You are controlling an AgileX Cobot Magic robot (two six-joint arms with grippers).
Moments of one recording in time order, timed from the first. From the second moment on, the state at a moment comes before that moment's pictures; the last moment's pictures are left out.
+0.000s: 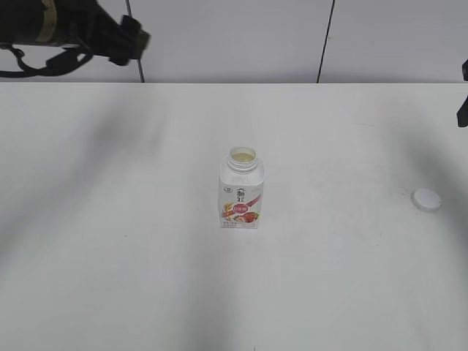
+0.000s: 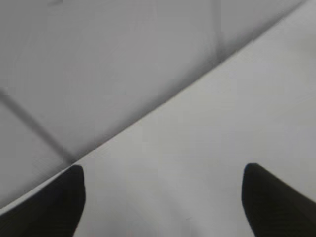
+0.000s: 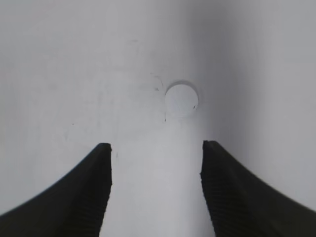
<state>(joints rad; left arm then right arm) -0.32 1.68 -1.15 1.47 -0.02 -1.15 -0.05 1.57 -1.20 0.20 0.94 -0.07</state>
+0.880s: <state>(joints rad) -0.31 1.50 -1.21 0.23 1.09 -0.38 -0.05 1.45 -1.24 0.11 1.21 -0.07</state>
